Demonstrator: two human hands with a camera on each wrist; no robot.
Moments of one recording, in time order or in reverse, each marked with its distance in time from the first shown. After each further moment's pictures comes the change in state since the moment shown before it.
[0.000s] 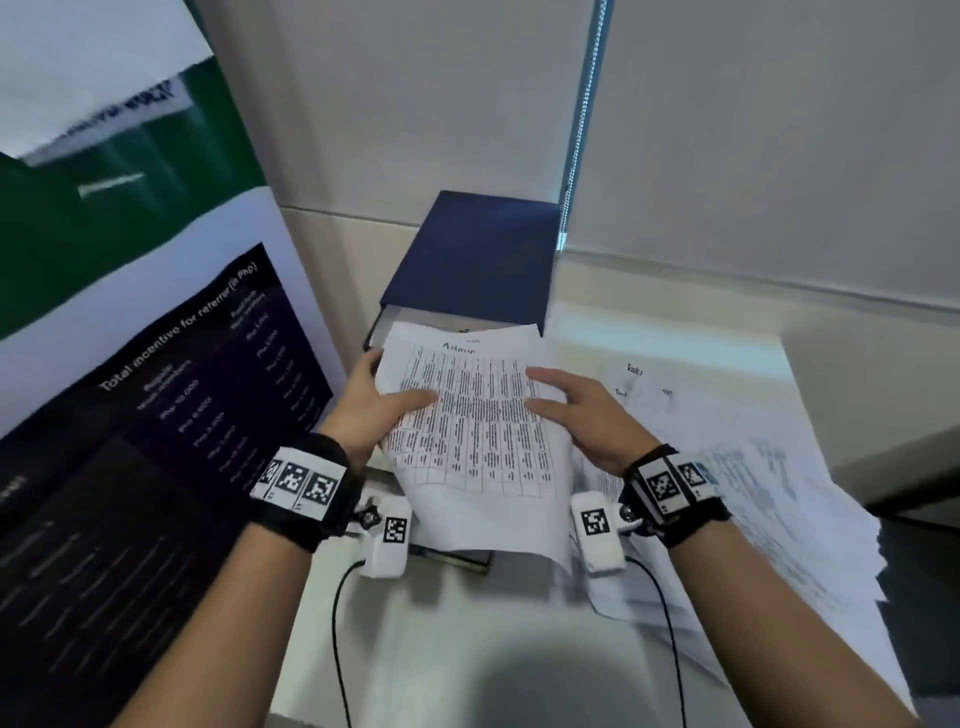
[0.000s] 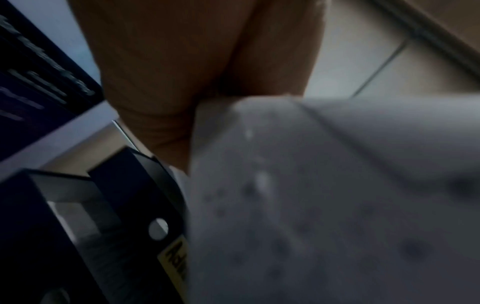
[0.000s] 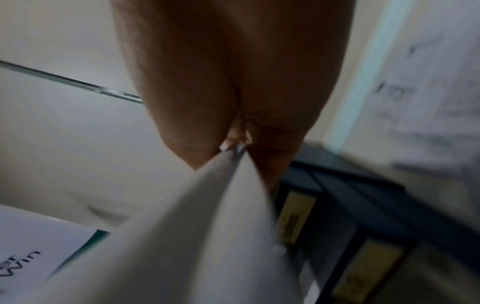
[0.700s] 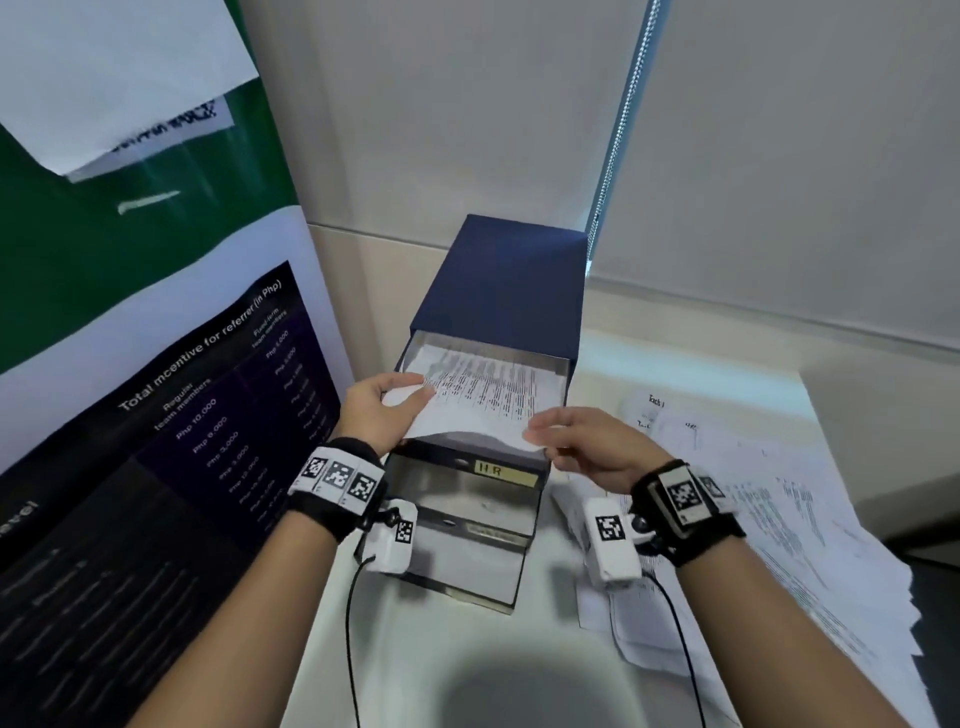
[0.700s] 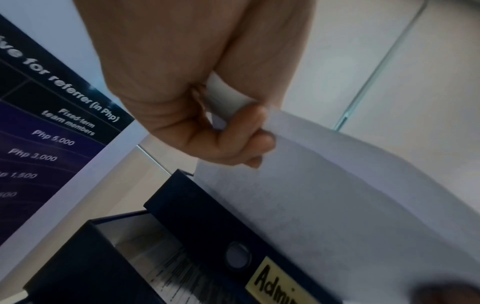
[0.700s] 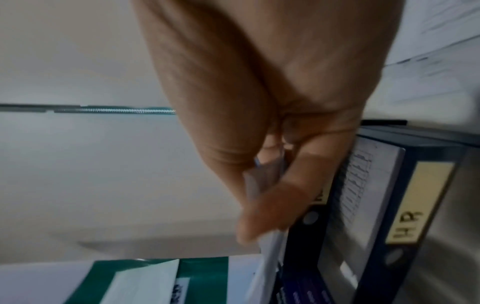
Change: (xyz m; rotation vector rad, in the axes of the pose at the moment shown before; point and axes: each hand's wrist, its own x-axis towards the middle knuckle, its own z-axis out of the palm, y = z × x) left_hand 0.055 -0.015 -0.037 0.251 0.218 0.138; right_hand 0.032 -0.025 0.030 0.169 -0.121 0.299
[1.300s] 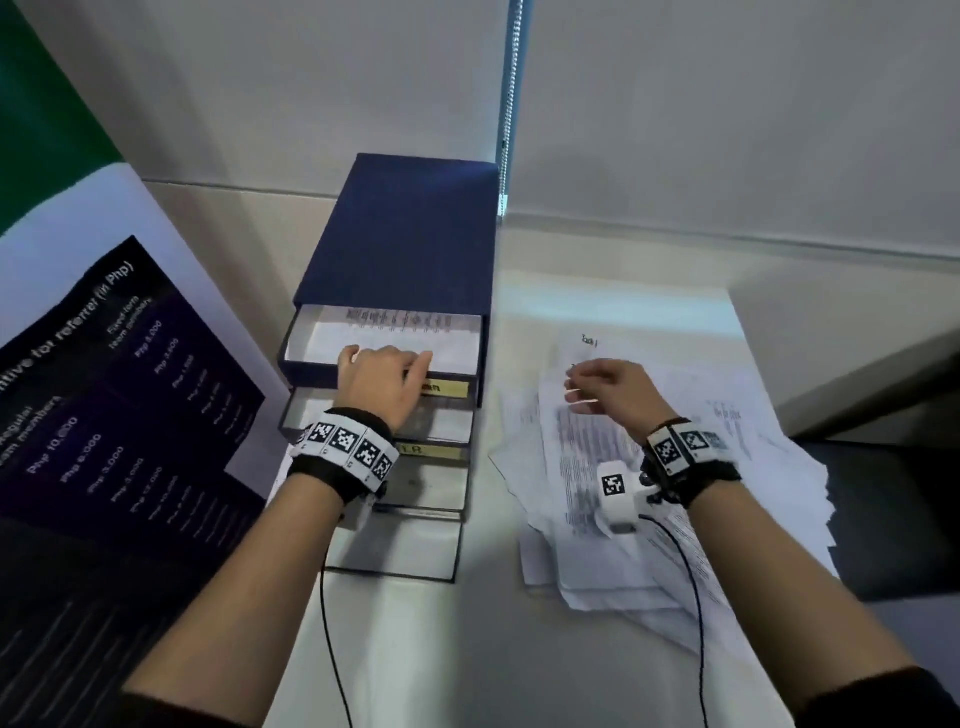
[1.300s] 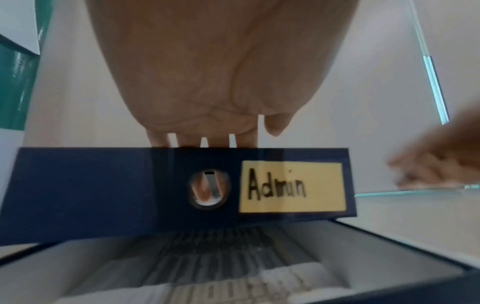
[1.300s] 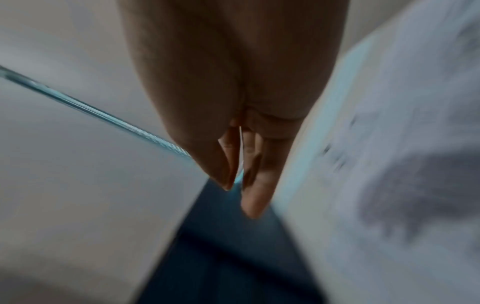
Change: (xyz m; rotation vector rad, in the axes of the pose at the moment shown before) left_hand 0.027 0.010 0.119 0.866 -0.176 0.503; right_hand 0.010 0.051 -0.149 -0.101 0.515 -0.169
